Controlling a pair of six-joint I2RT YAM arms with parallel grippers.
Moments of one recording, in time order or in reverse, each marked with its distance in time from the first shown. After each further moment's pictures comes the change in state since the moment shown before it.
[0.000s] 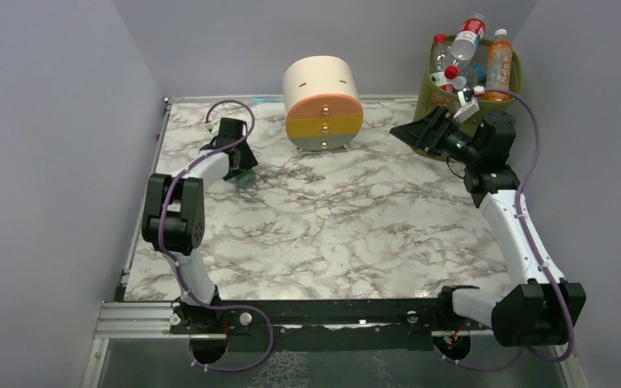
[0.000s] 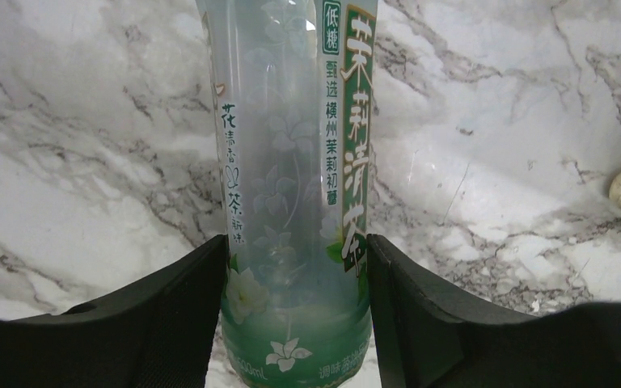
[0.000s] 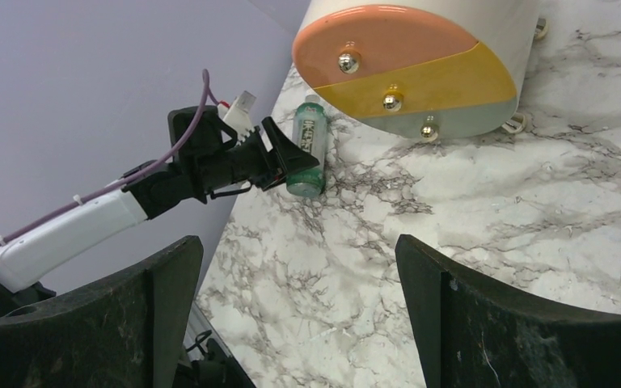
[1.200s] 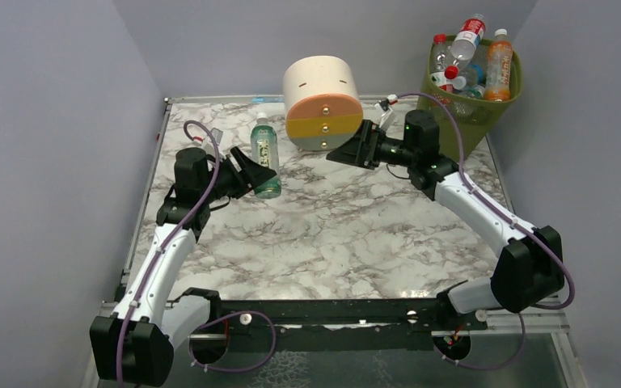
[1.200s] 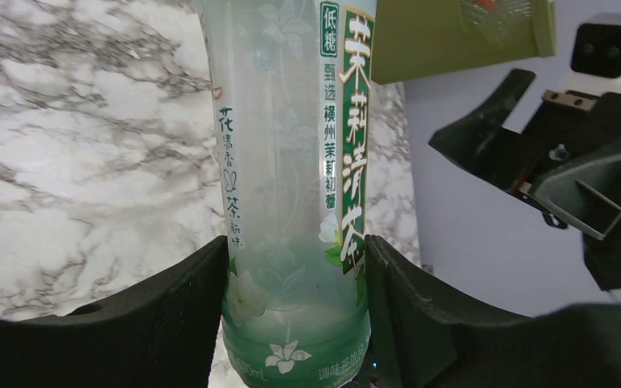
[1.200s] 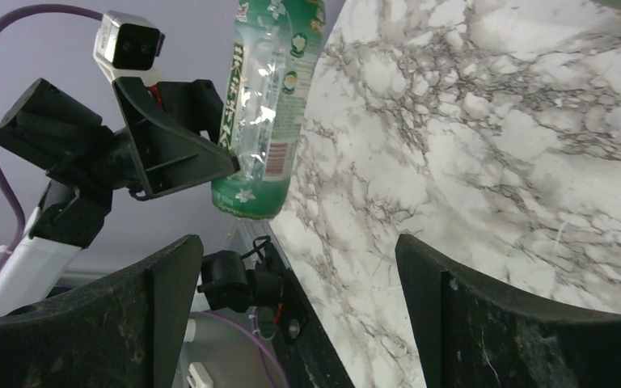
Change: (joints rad) left arm -0.001 -0.877 -0.438 0.075 0.707 -0.194; right arm 0.389 0.217 0.037 0.082 0.007 0.060
